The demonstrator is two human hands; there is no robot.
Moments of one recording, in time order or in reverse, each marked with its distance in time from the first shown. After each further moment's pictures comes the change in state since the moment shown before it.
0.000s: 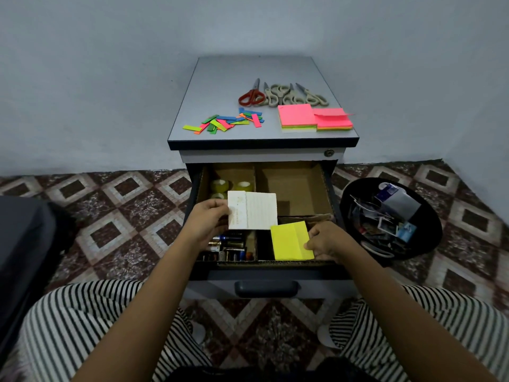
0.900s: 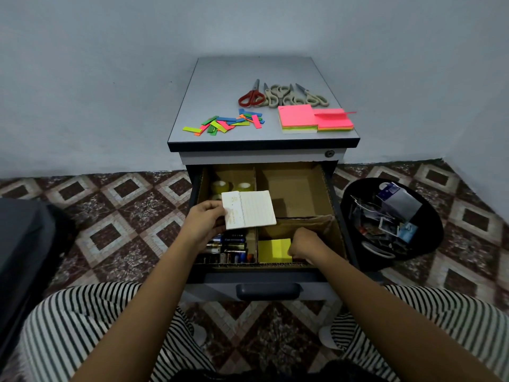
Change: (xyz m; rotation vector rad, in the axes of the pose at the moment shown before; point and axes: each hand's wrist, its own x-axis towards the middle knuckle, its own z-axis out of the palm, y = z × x) left_hand 0.005 -0.003 -0.007 -0.036 0.023 0.006; right_hand 0.022 -0.011 0.041 -0.409 0.045 0.006
